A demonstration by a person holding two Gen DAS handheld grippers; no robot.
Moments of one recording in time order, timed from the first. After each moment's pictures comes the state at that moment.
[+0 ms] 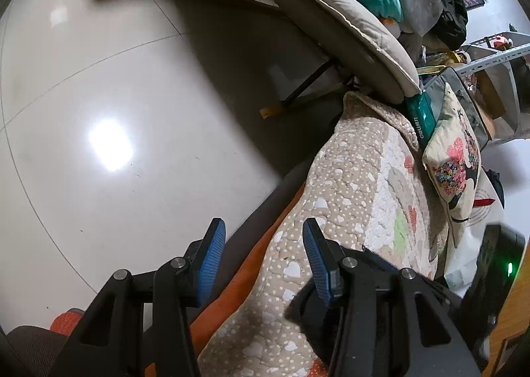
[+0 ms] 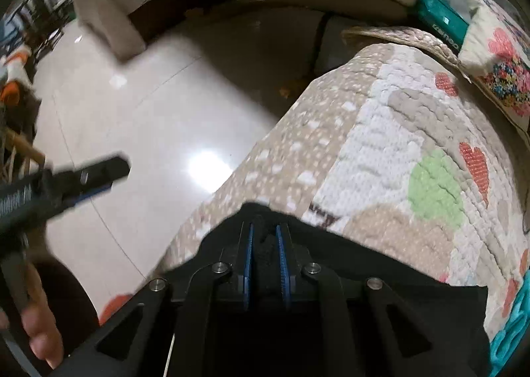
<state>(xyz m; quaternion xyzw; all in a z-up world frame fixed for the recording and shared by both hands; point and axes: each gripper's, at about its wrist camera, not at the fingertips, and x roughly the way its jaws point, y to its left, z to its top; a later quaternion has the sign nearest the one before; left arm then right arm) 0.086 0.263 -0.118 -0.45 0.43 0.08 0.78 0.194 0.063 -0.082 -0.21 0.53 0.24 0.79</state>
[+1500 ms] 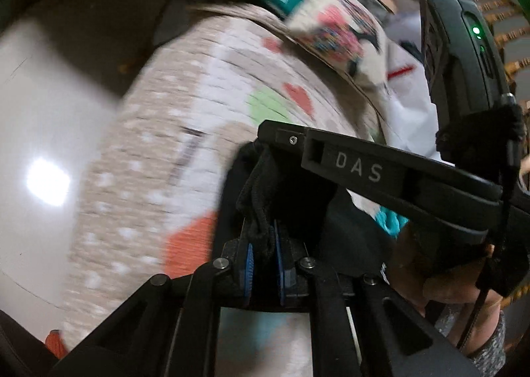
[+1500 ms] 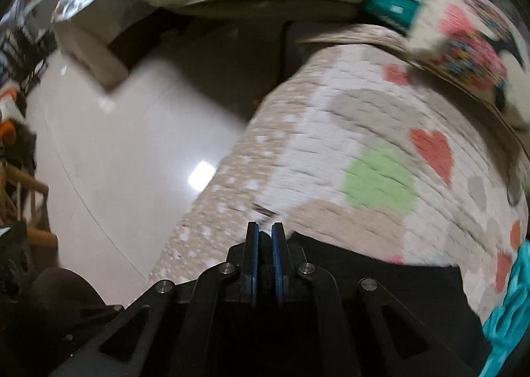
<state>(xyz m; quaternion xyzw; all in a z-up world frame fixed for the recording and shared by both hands) 0.101 0.093 -0.061 -0.34 0.47 -0.18 0.80 0.206 0.002 -0.025 -0.14 0.54 0.20 0.80</state>
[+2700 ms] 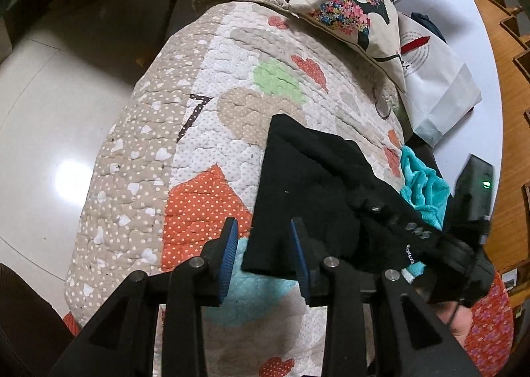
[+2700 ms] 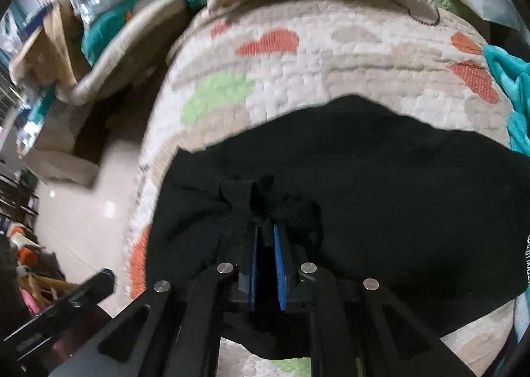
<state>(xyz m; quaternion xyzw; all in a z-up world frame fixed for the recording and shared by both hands) 0.073 0.072 -0.060 -0.29 0.51 -0.13 0.80 0.139 -0.178 -0.056 0.11 0.51 0.10 0.85</state>
